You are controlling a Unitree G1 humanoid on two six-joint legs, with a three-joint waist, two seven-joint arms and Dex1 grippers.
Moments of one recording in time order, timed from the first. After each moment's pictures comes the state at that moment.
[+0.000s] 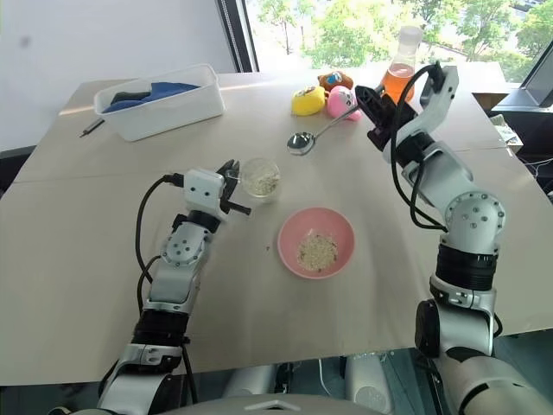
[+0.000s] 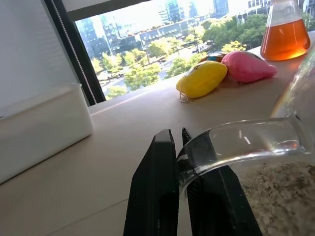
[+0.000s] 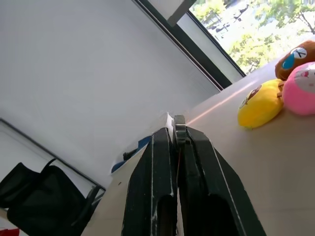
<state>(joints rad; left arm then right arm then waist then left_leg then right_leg) -0.32 0.23 0.02 0.11 0.05 -0.14 -0.18 -0.75 -0.27 -0.28 -0.12 1.27 0.78 -0.11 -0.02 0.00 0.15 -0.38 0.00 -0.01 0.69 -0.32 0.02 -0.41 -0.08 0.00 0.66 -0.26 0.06</state>
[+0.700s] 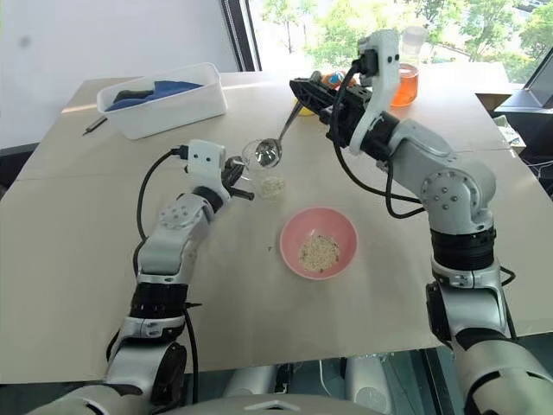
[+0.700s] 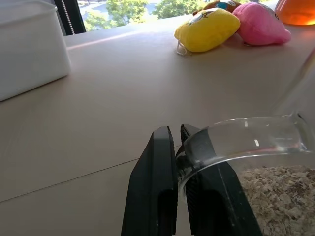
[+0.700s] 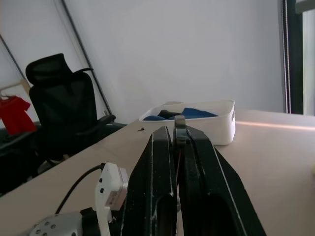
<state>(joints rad) -0.51 0.25 0.06 -0.02 -0.09 0.52 -0.24 -0.88 -0.38 0.01 -0.18 0.89 0.75 0.34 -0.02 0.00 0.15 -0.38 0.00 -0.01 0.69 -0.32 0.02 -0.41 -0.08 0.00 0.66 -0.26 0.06</state>
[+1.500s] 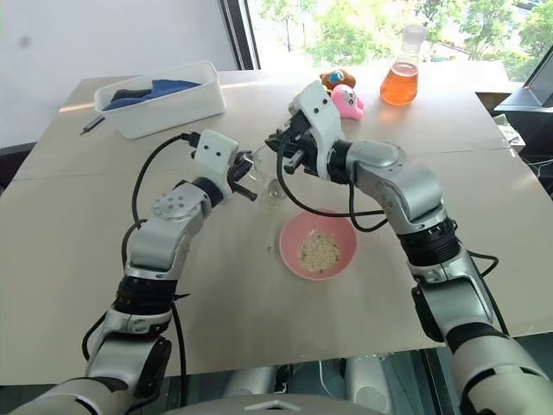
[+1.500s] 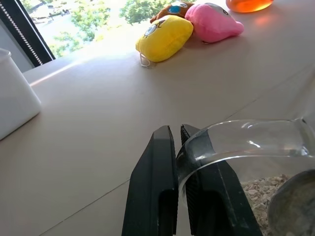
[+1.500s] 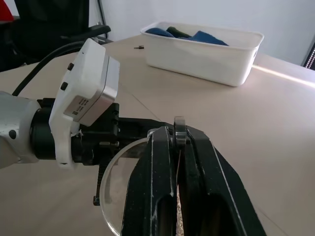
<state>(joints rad) -0.52 0.35 -0.04 -0.09 -0.06 0.50 -0.33 -0.88 -0.32 0.23 -0.04 0.49 0.73 0.55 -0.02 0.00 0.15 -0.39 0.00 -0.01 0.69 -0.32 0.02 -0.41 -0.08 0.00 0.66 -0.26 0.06</state>
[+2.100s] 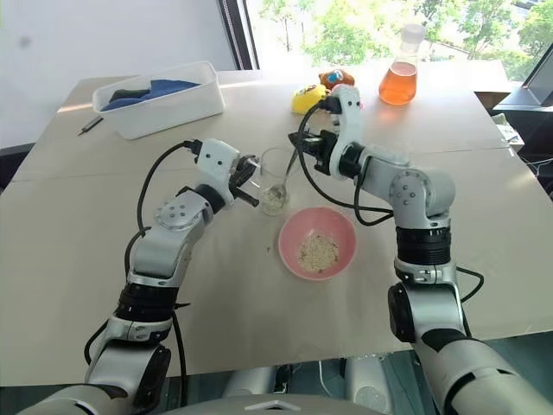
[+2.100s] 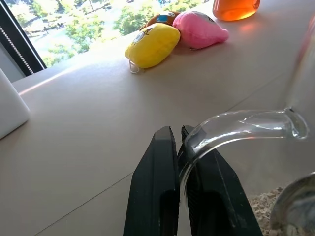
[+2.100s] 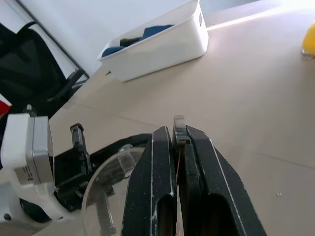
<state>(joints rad) -0.48 0.34 -0.05 -0.06 -0.06 0.38 -0.35 -0.90 -0.13 -0.16 -0.02 0.69 1.10 0.27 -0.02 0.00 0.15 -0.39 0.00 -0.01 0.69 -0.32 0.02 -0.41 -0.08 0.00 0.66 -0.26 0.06</state>
